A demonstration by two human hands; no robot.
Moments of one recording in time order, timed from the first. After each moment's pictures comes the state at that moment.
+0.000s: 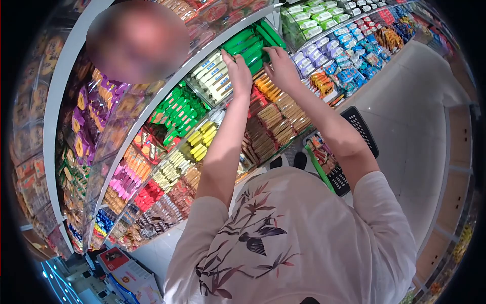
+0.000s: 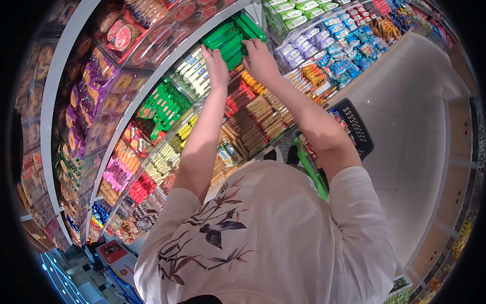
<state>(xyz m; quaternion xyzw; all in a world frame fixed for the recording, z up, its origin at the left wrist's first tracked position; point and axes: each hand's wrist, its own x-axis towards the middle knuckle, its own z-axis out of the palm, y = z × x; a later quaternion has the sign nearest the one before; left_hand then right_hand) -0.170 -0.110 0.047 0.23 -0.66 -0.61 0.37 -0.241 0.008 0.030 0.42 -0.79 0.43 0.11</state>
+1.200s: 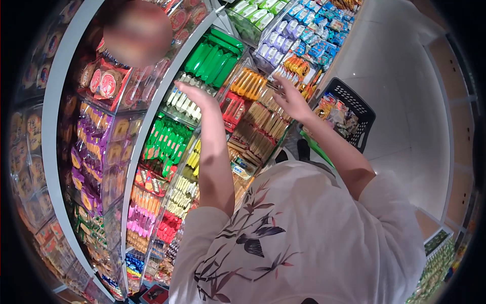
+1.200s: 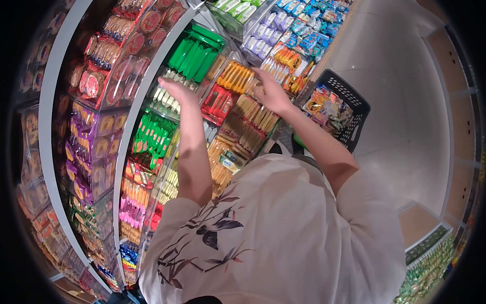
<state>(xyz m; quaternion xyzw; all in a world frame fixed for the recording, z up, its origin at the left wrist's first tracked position) -0.166 -0.142 0.028 0.25 -0.57 -0.64 0.44 -0.165 0.131 -0.007 0.25 -0.78 0.56 -0.07</state>
